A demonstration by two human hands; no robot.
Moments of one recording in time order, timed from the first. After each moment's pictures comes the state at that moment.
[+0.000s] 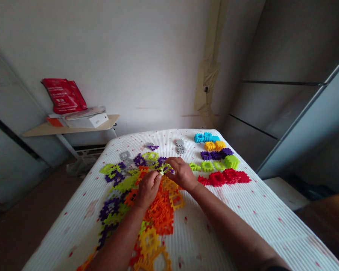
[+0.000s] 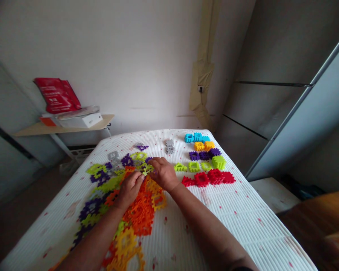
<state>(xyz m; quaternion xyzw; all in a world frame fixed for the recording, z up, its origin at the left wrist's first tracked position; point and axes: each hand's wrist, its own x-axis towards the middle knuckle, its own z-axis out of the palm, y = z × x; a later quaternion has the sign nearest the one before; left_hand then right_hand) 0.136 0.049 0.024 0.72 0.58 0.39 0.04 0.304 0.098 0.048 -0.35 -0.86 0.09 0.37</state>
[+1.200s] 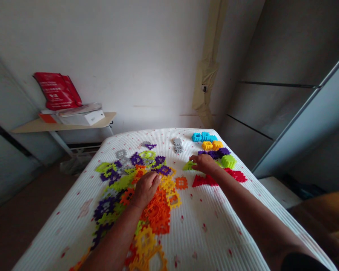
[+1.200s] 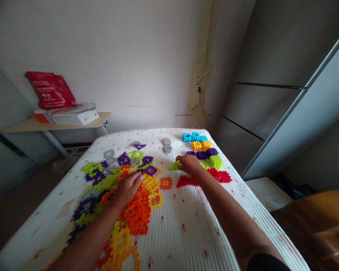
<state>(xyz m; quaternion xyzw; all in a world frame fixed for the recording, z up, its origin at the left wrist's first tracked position) 0.136 0.048 0.023 0.75 0.55 0.36 0.10 0.400 0.136 0.071 -0.52 -0.85 -0.05 -0.02</state>
